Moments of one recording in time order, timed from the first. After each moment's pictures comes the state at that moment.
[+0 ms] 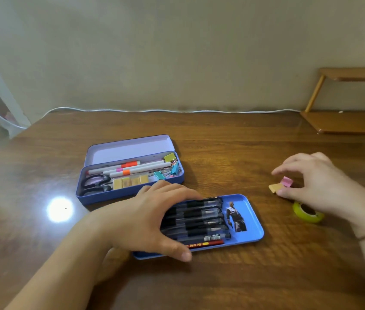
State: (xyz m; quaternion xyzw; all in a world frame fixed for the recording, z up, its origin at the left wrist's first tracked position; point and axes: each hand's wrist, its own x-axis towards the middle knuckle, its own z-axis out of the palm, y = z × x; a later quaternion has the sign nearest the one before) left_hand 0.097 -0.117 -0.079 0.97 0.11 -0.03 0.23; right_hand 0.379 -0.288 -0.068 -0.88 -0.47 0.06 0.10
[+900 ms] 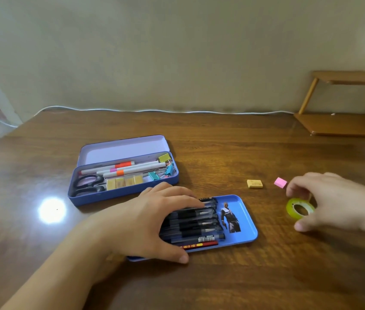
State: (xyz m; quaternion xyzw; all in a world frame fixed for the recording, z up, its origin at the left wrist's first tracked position) left_hand 0.105 -0.122 -0.083 0.97 0.08 -0.02 0.21; right_hand 0.389 -0.314 -0.060 -0.86 -0.47 0.17 -0.03
